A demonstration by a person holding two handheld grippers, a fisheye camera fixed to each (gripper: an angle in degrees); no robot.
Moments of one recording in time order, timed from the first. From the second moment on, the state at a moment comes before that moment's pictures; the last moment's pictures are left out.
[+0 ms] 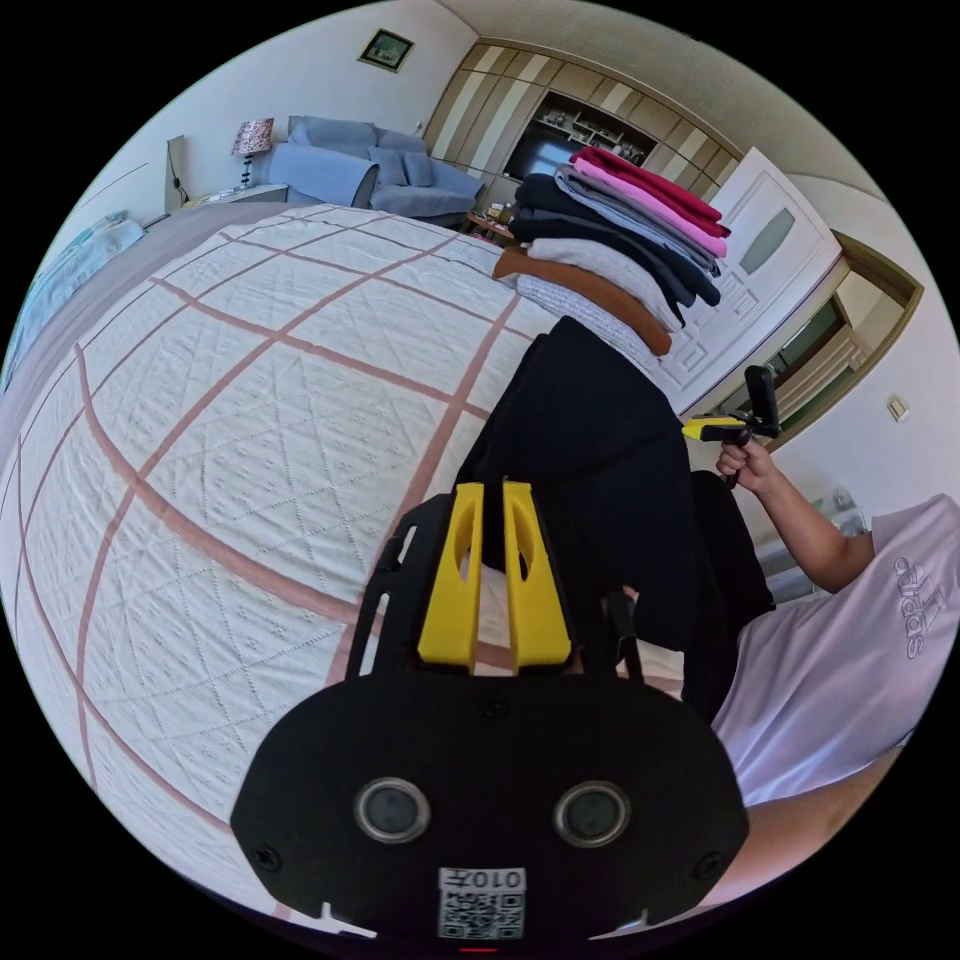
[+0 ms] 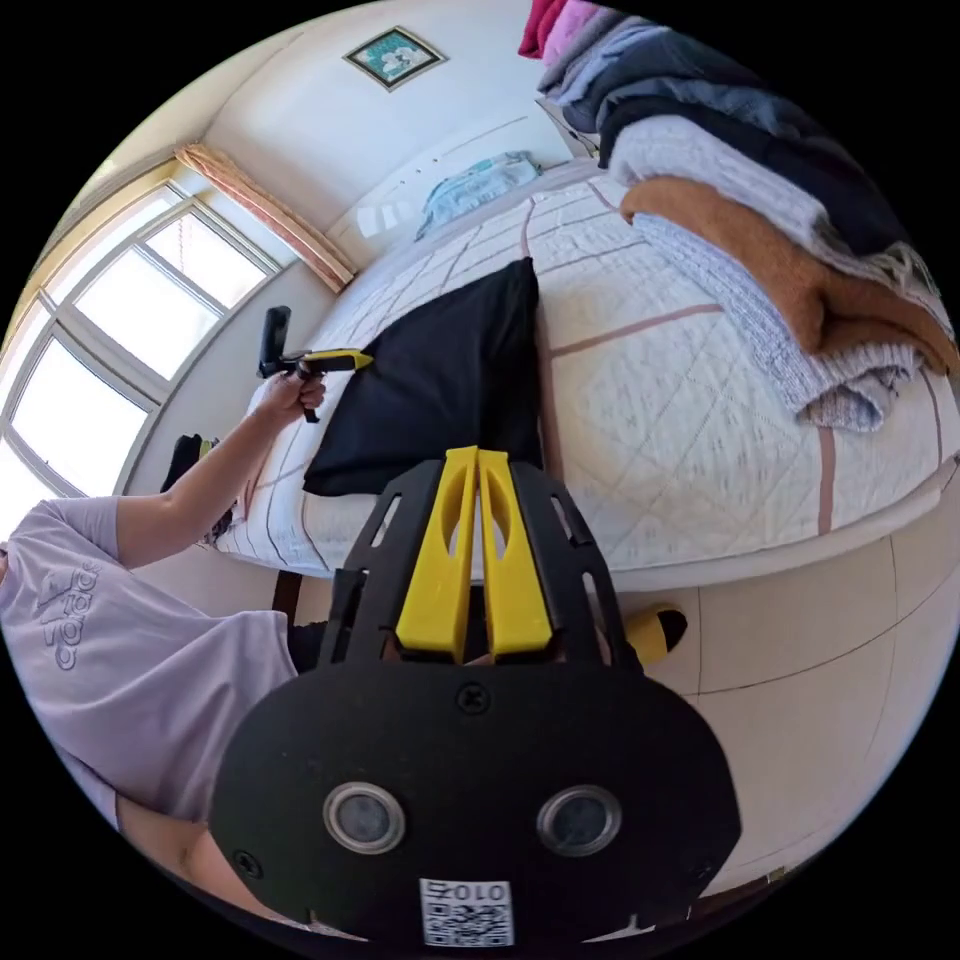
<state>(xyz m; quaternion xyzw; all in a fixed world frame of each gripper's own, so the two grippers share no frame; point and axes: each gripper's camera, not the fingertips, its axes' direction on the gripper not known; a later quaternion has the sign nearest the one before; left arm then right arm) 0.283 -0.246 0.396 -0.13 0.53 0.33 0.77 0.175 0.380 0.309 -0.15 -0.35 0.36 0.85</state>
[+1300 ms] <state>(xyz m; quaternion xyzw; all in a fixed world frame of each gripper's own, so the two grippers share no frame) 0.218 -0.291 0.416 -0.06 0.49 0.30 0.82 -0.006 0.136 0.226 -0.04 -0.34 0.19 0.92</state>
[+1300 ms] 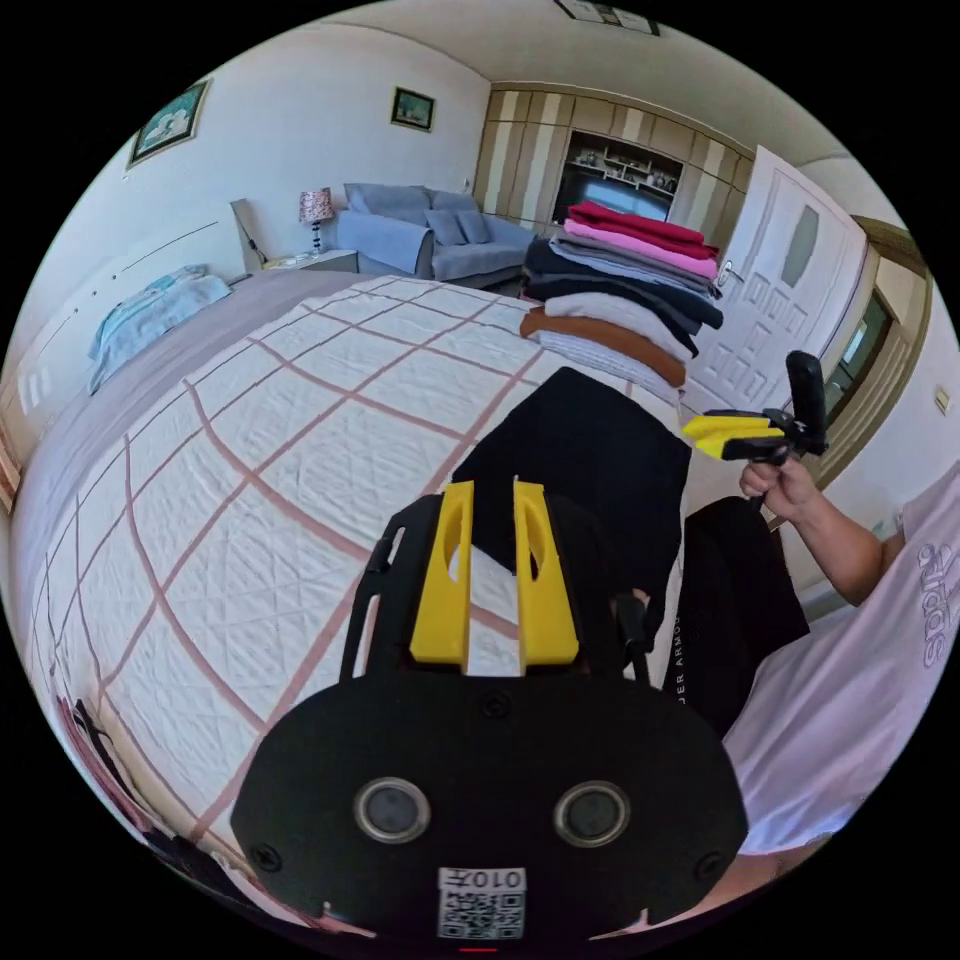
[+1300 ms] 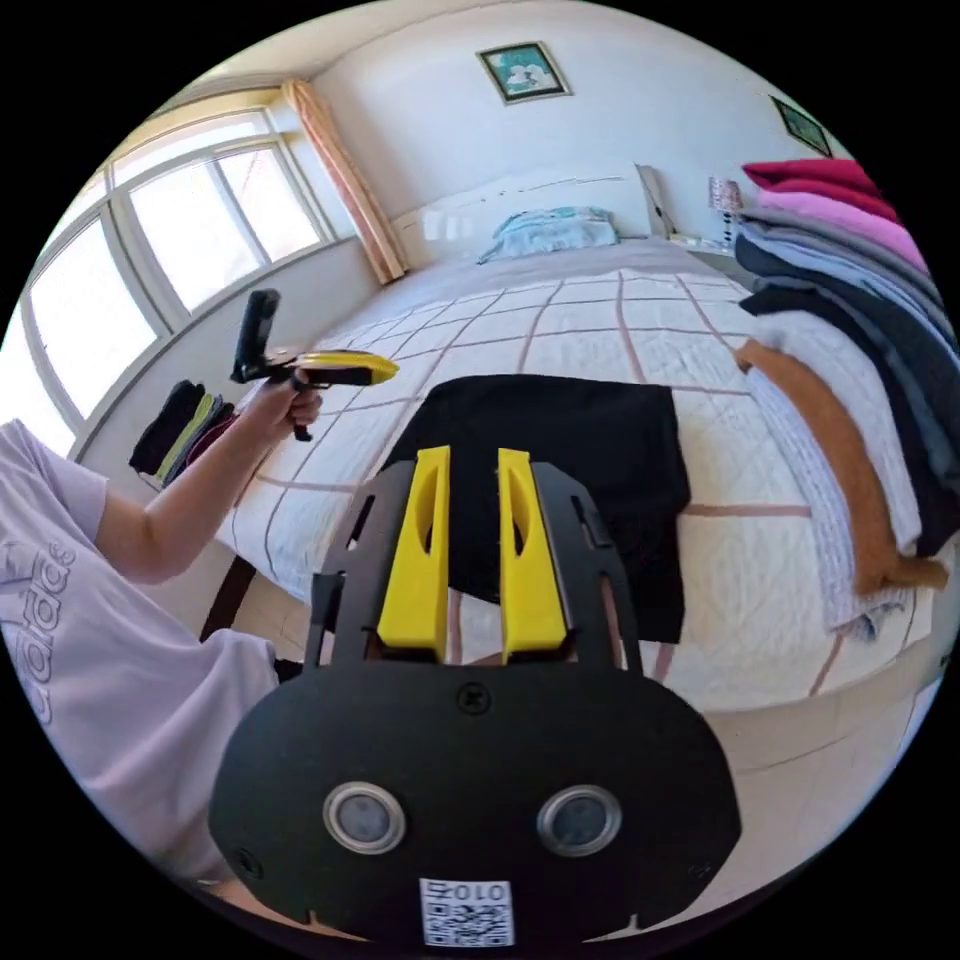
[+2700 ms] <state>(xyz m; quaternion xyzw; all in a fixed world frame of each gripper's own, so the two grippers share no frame) 0.289 -0.348 0.488 -0.12 0.62 0.50 0.59 -0.097 0.110 0.211 -0.08 -0.32 0.21 0.92</state>
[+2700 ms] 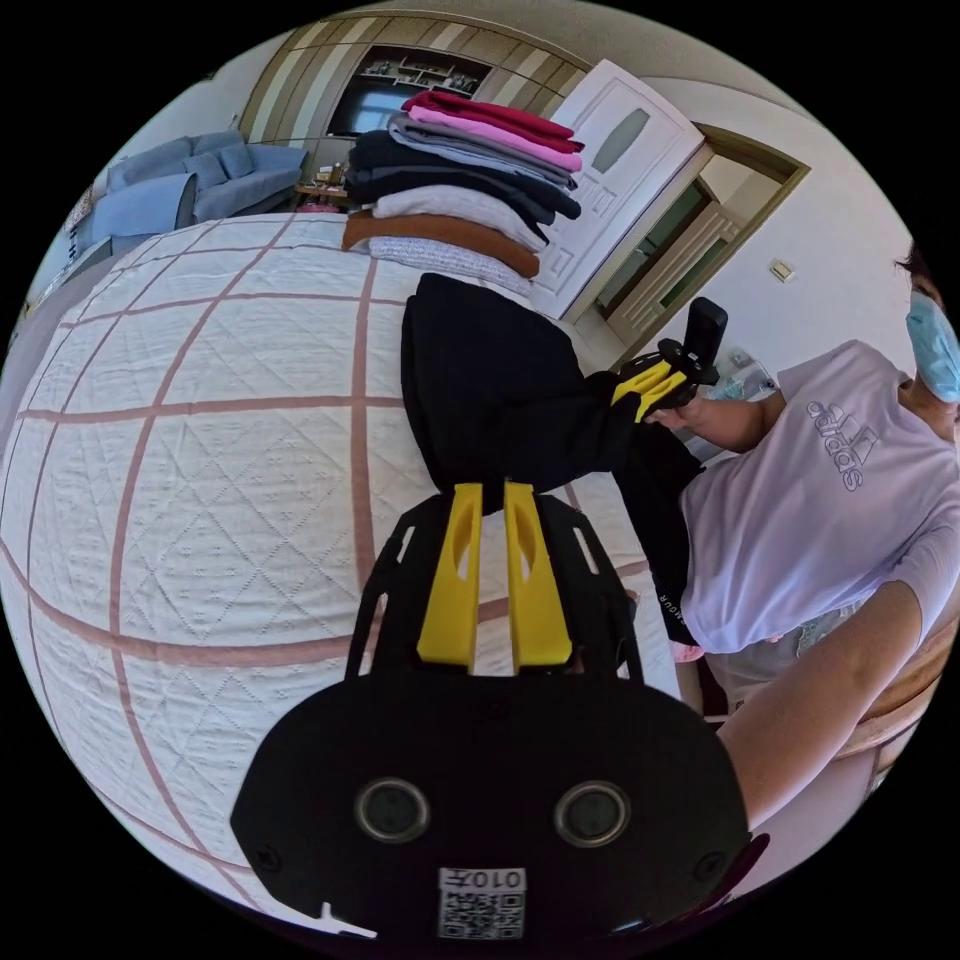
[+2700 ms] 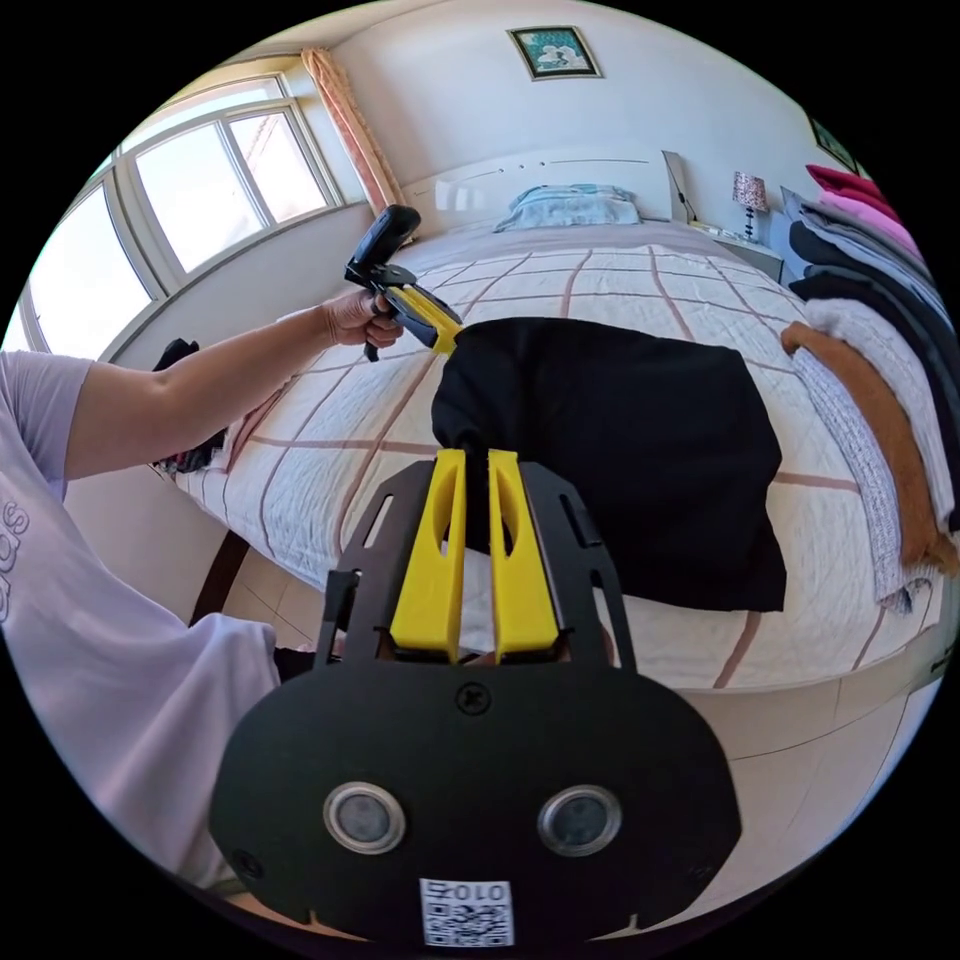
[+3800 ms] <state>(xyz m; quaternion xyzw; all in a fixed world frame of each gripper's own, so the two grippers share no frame) 0.316 -0.141 0.219 -0.02 0.40 0.55 0.73 0.010 0.239 0.203 -0.10 -0.21 0.31 0.92</state>
